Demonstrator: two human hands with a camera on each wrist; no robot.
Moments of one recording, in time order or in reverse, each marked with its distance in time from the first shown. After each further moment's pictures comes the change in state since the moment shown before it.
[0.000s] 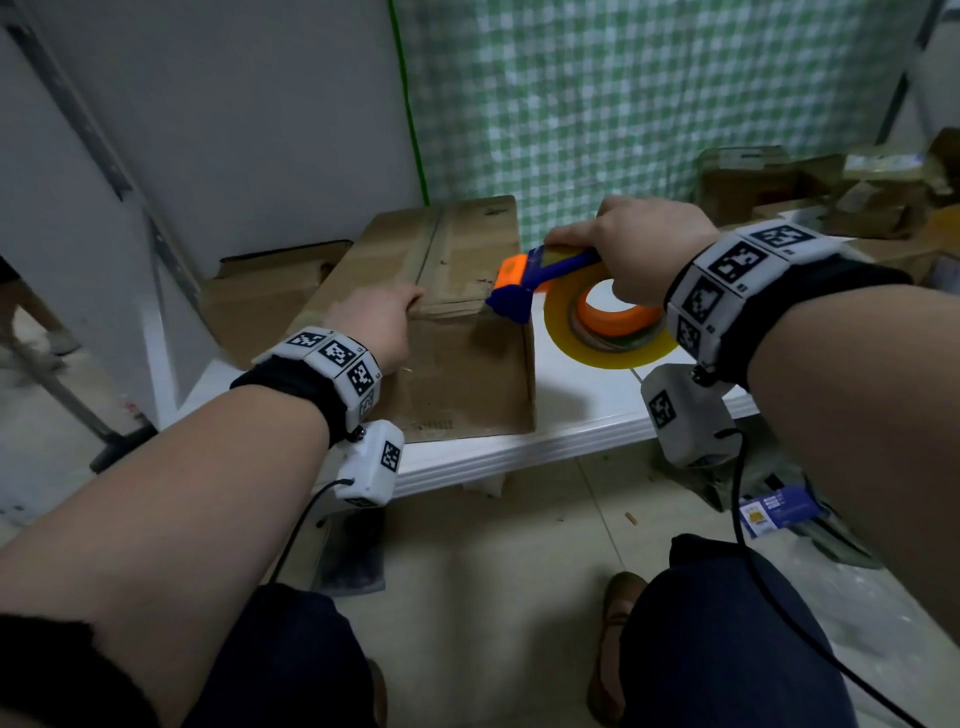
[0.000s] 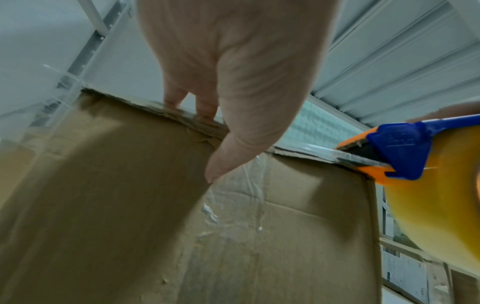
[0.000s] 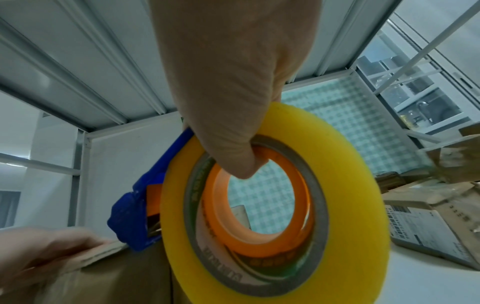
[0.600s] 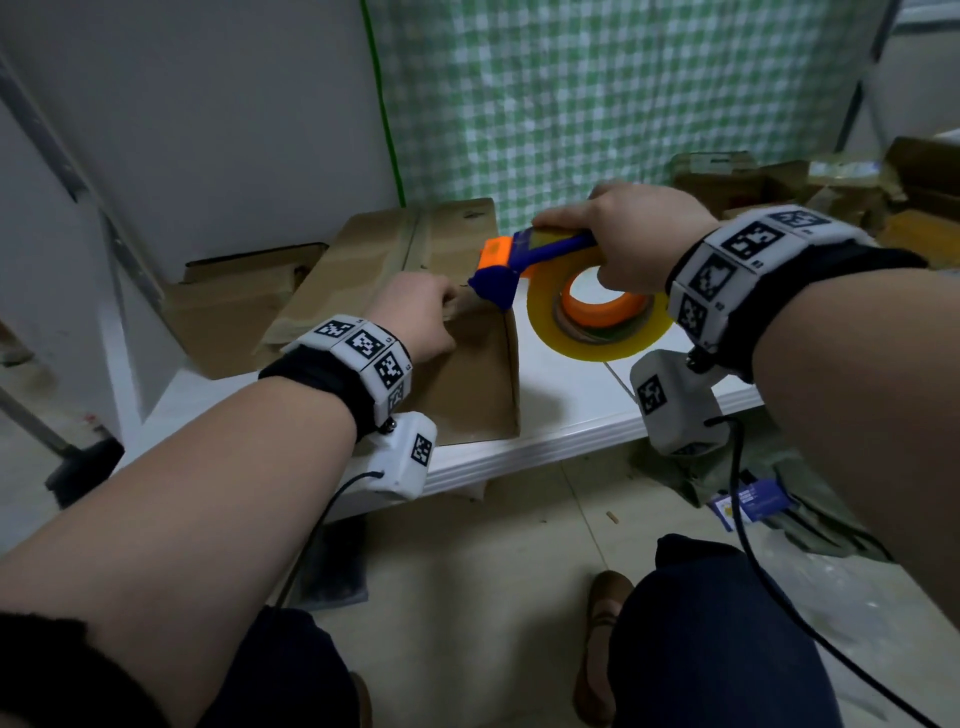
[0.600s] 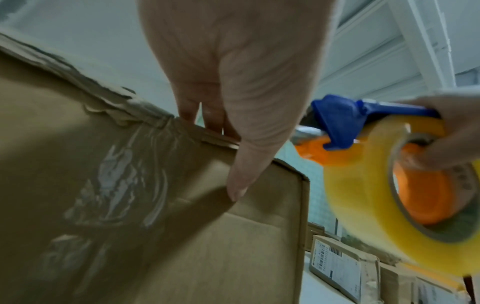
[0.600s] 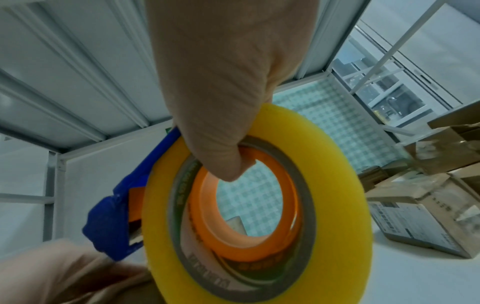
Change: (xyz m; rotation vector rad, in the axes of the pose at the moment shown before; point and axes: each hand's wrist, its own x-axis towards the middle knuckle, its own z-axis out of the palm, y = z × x) left_hand 0.018 0.048 -0.008 -0.098 0.031 0.170; right_hand 0.000 0.010 -0.010 0.055 0.062 -0.020
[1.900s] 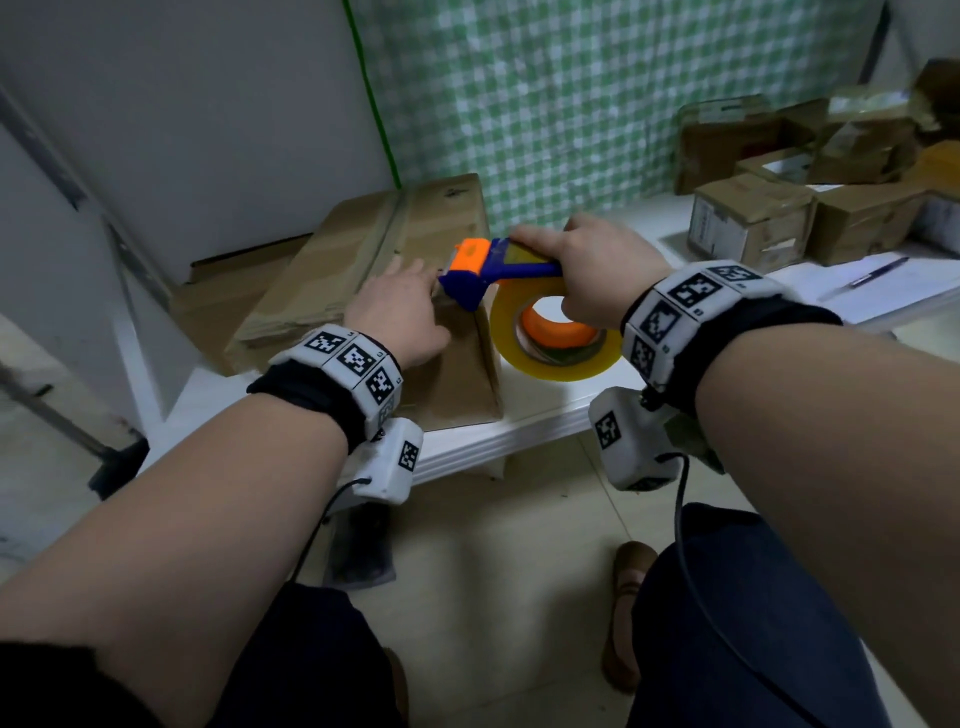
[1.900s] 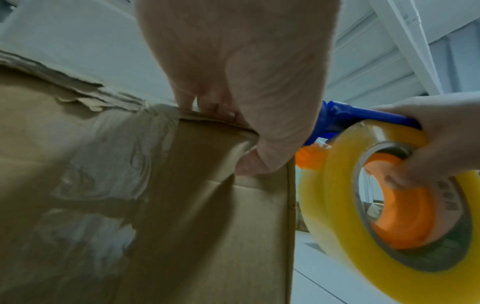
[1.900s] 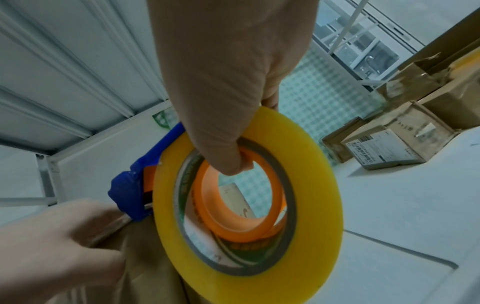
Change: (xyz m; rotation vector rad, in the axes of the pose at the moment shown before) left_hand -0.016 -0.004 0.008 0.153 -0.011 -0.036; right_hand -0.005 -0.024 0.059 0.281 0.052 0.031
